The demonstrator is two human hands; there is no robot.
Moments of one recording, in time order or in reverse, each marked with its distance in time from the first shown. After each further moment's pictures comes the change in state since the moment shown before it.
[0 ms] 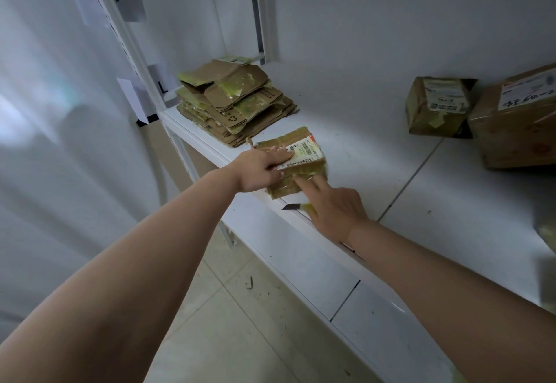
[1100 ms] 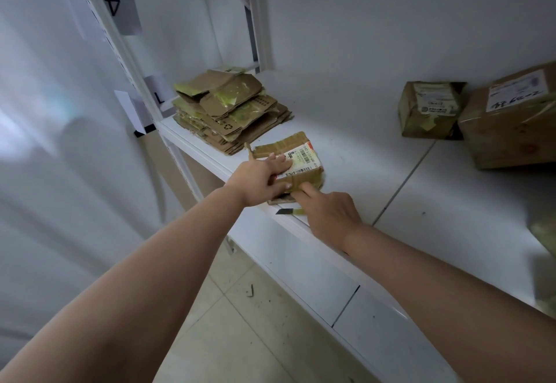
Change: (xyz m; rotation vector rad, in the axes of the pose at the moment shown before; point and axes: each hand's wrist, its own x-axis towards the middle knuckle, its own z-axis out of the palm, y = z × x) left_hand -0.001 0.009 0.016 0.087 0.161 0.057; right_hand -0.001 -0.004 0.001 -0.034 0.189 -0.084
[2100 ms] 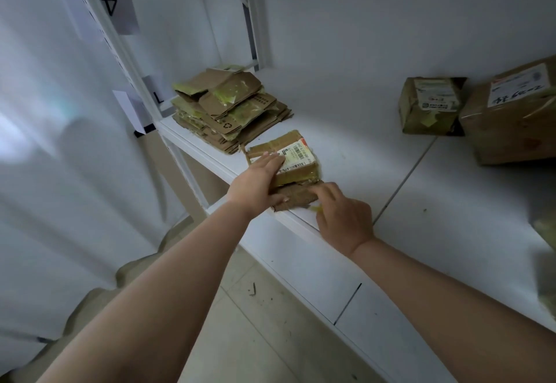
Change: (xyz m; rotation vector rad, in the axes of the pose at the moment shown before) left_hand -0.012 0.004 0.022 -0.024 0.134 -0.088; right_hand -0.021 0.008 0.016 0.146 0.231 0.167
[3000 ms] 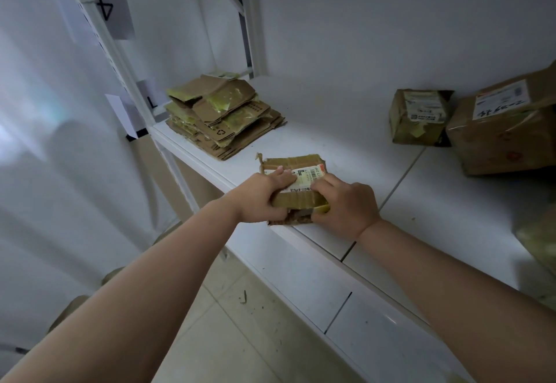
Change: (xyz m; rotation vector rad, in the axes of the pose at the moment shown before) left_hand 0.003 0.016 -0.020 -0.132 -0.260 0.189; right_hand 0.028 0.026 -0.030 -0.021 -0.059 -0.106
